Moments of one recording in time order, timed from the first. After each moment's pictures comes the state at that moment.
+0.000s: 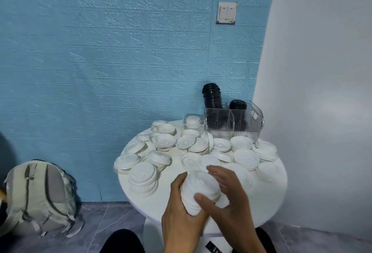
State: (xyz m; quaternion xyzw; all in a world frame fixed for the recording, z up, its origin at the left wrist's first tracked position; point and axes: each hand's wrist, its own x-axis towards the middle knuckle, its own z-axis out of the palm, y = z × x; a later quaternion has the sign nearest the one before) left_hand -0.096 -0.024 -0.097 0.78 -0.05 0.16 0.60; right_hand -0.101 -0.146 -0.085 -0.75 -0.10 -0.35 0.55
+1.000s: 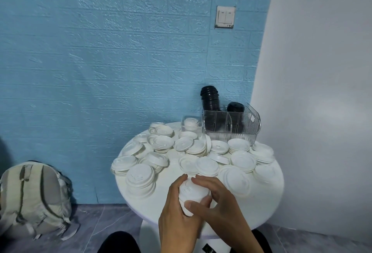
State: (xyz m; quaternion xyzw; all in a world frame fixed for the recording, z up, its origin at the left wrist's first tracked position) left_hand -0.089 -0.027 -0.101 0.80 -0.04 0.13 0.58; right_hand -0.096 -0.144 -0.082 -0.82 -0.04 -0.16 0.55
